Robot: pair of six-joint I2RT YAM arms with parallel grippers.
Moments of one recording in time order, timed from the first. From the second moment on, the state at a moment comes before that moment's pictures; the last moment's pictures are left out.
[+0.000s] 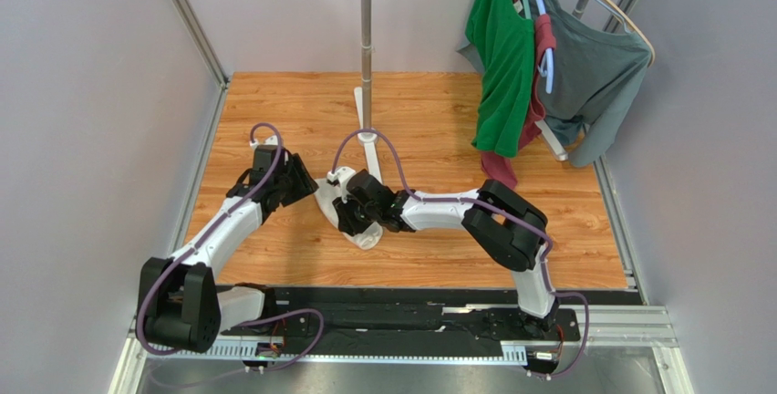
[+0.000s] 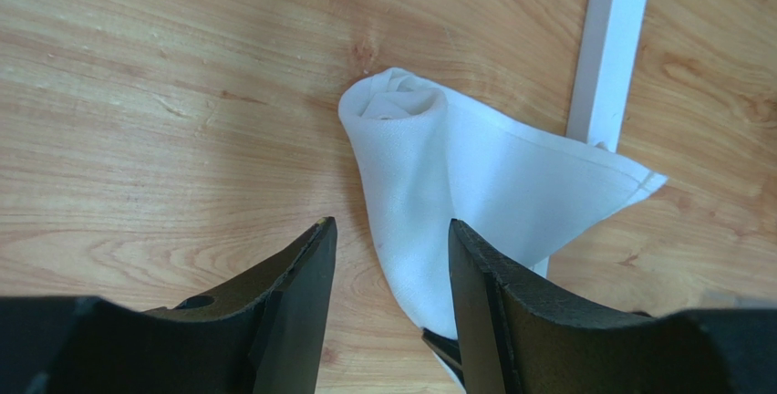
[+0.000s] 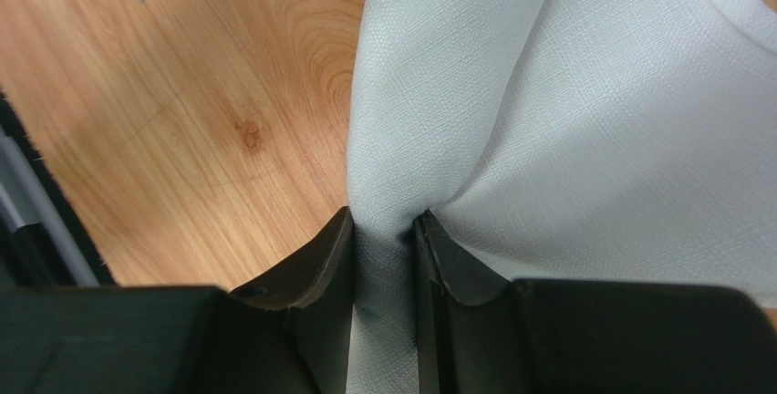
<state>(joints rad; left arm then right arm) -0.16 1.20 0.68 -0.28 0.03 -0.60 1.03 2.02 1.23 0.05 -0.10 0.27</state>
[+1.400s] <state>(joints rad) -0.16 1.31 0.60 -0.19 0.07 -0.63 0.78 2.17 1.26 0.19 -0.85 0.46</state>
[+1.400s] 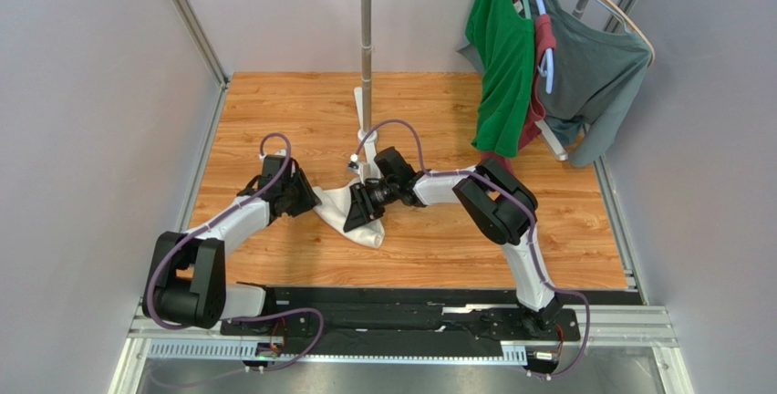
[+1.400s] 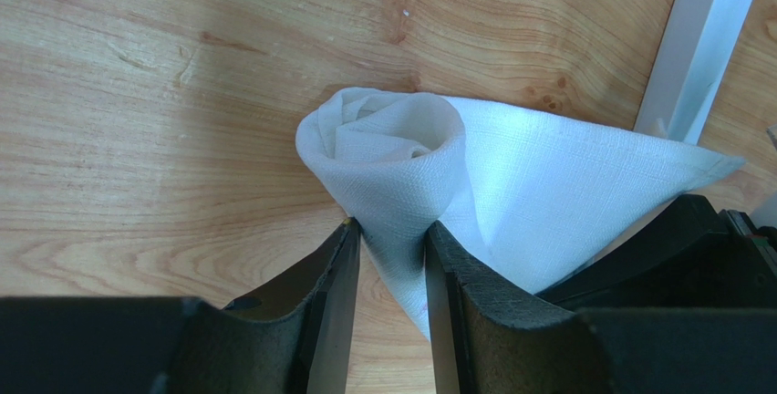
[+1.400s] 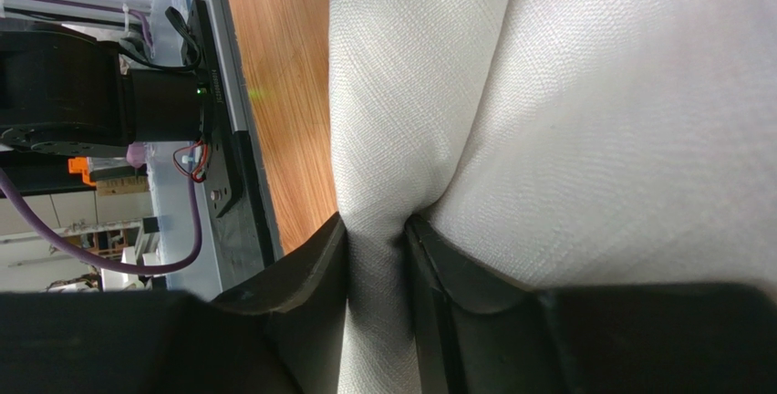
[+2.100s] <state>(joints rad) -0.16 1.34 0.62 -0.21 0.07 -0.60 0.83 1.94 1.31 -0.27 -0.41 0.24</state>
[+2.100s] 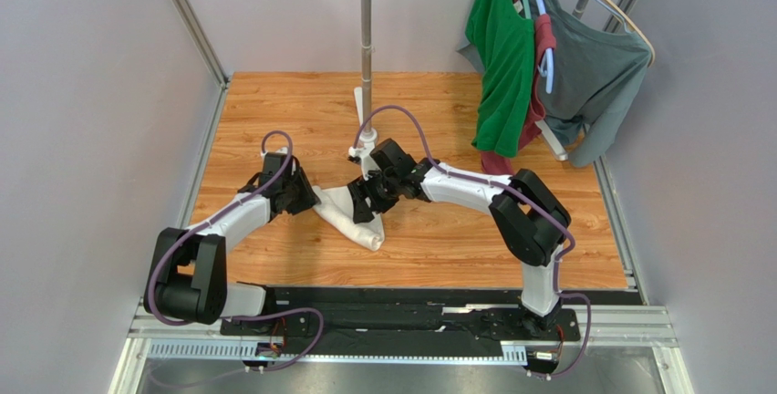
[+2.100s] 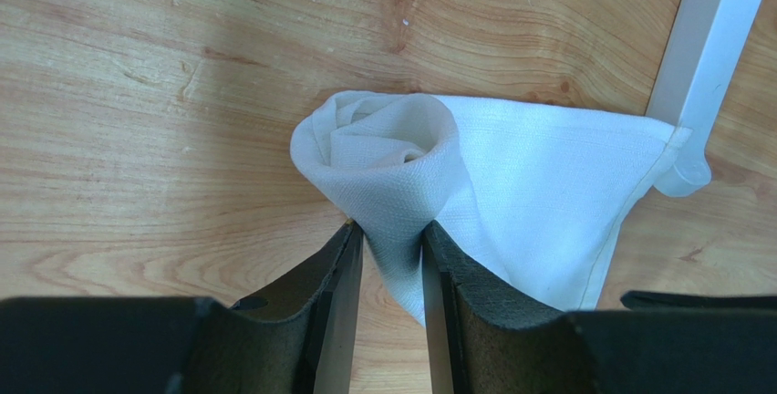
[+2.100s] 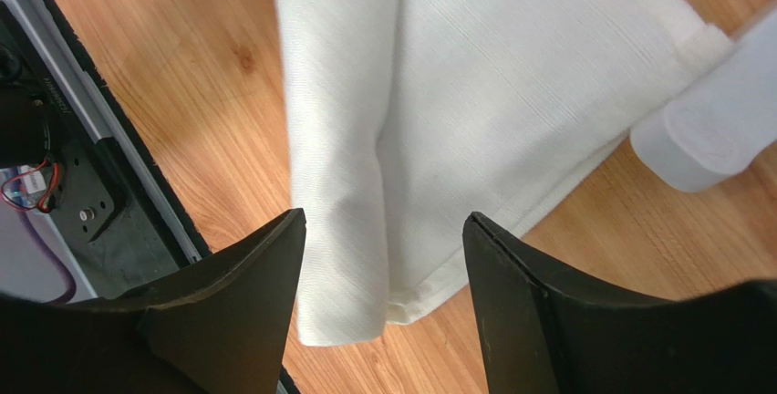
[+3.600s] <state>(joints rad) -0.16 1.29 0.63 -0.25 0.03 -0.59 1.02 2.05 1.40 -0.24 -0.17 0.11</state>
